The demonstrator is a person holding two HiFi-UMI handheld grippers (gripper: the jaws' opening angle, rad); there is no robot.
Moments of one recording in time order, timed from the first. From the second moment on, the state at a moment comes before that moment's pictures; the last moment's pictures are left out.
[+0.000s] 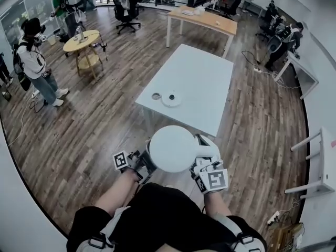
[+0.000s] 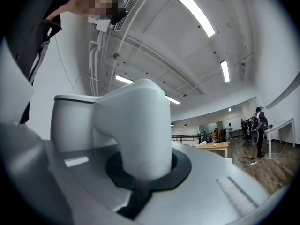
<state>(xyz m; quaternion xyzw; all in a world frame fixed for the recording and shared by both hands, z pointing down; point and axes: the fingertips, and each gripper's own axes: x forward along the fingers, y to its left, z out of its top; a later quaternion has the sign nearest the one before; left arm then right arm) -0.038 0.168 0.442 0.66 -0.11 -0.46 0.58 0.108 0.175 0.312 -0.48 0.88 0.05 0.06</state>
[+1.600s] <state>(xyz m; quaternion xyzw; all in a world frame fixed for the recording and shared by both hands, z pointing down) -0.089 -0.115 0.470 0.65 -0.07 -0.44 0.62 0.048 -0.093 0.330 -0.50 0.86 0.06 0.03</state>
